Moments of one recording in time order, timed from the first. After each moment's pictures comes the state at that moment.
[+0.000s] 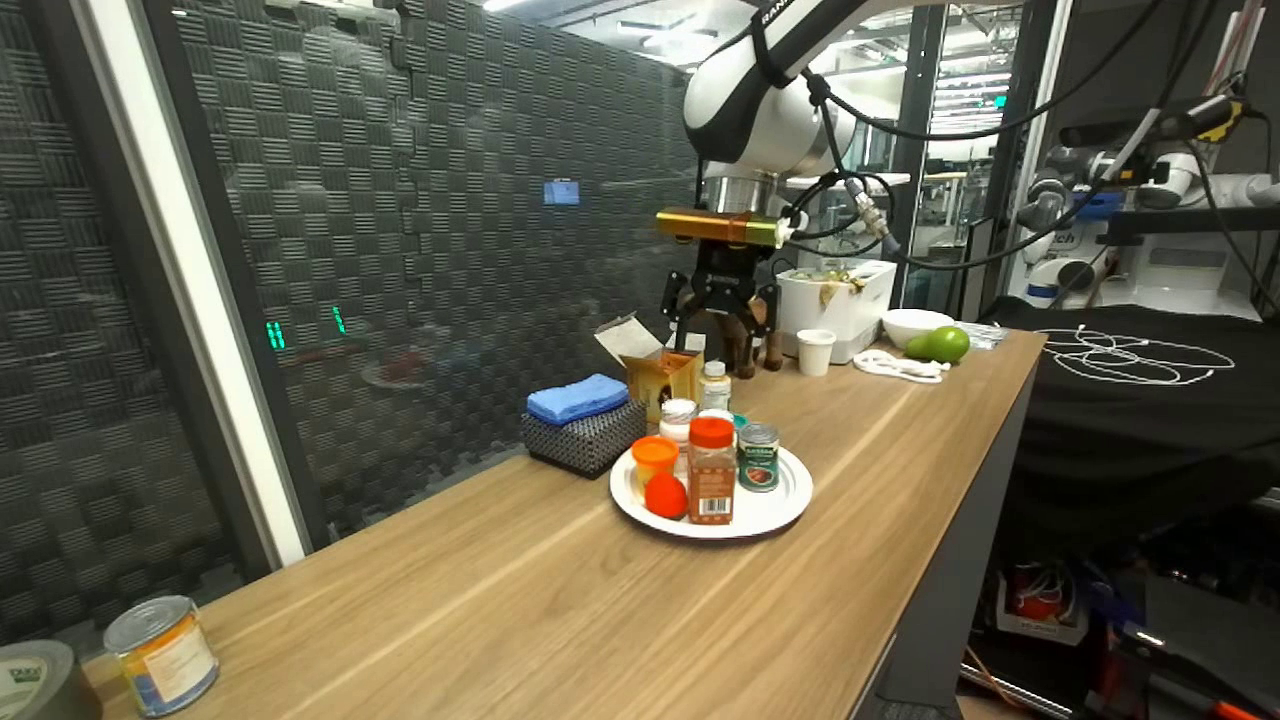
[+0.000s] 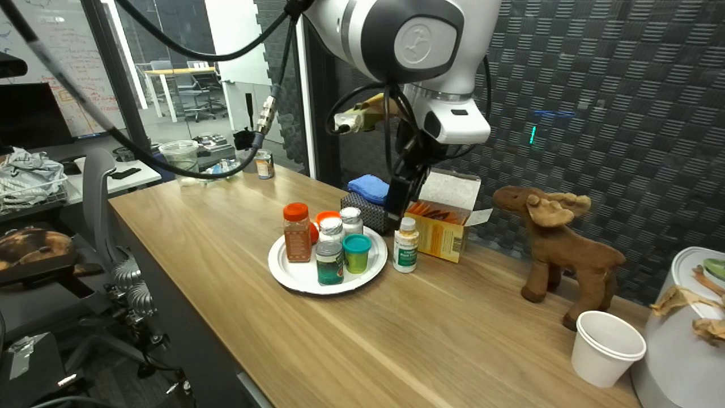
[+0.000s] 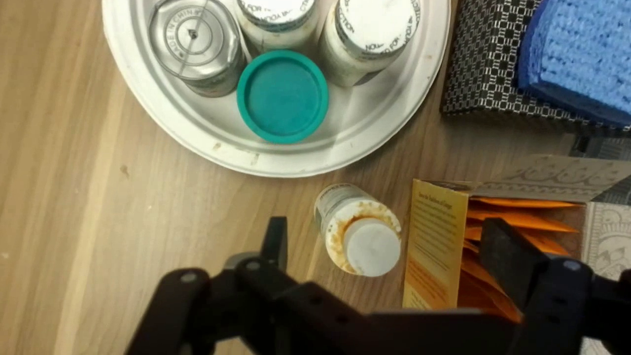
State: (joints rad) arm -0.11 0.52 -0.10 -1.62 0.28 2.09 0.93
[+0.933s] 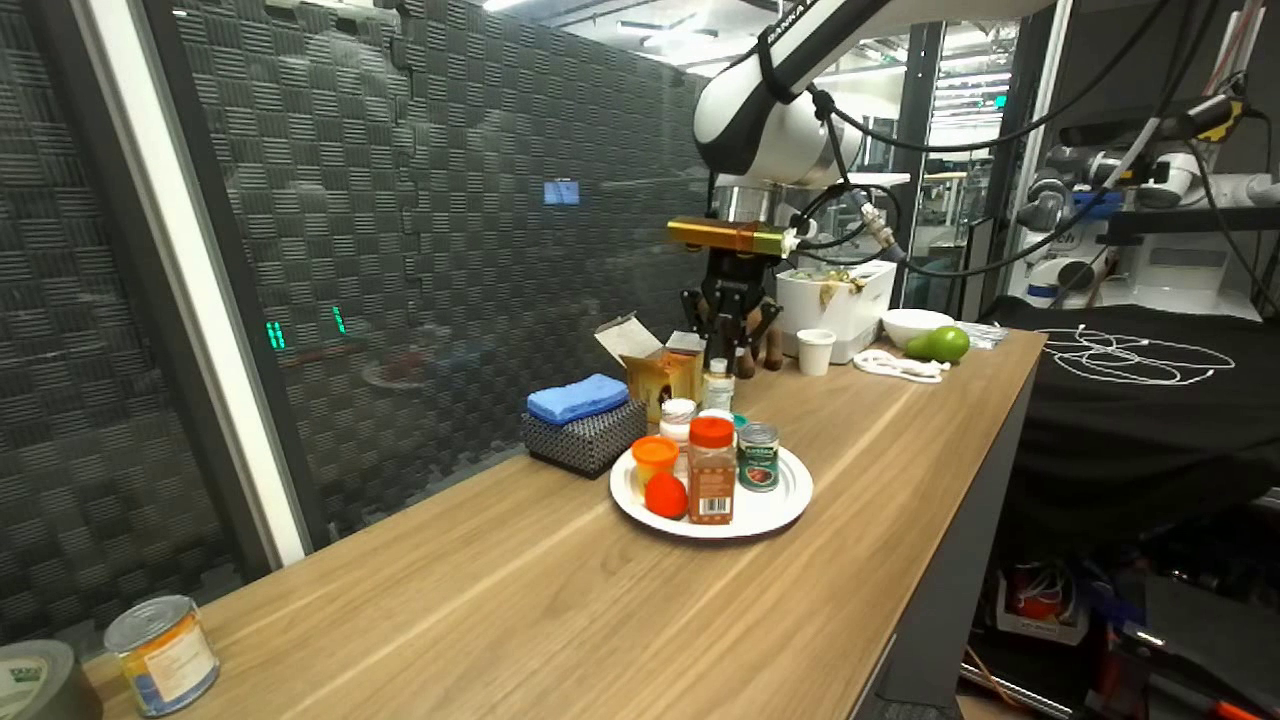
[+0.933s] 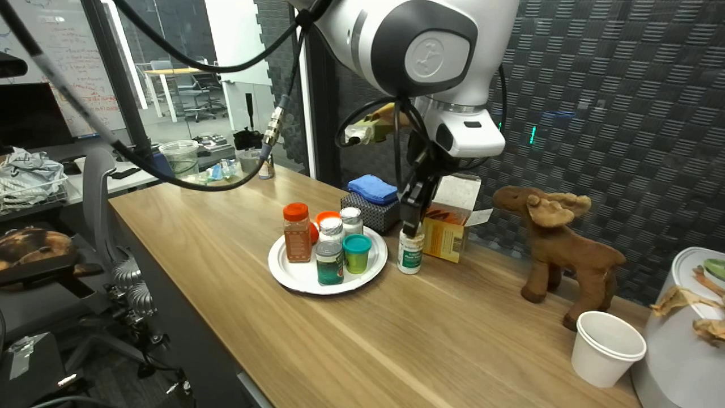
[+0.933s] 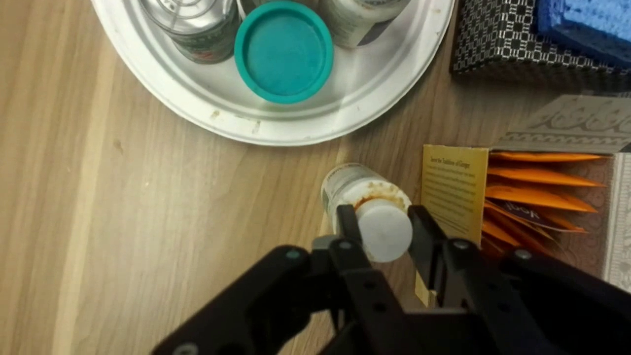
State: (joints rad) arm -0.13 0.54 -0.11 -1.62 0.28 2.13 0.93
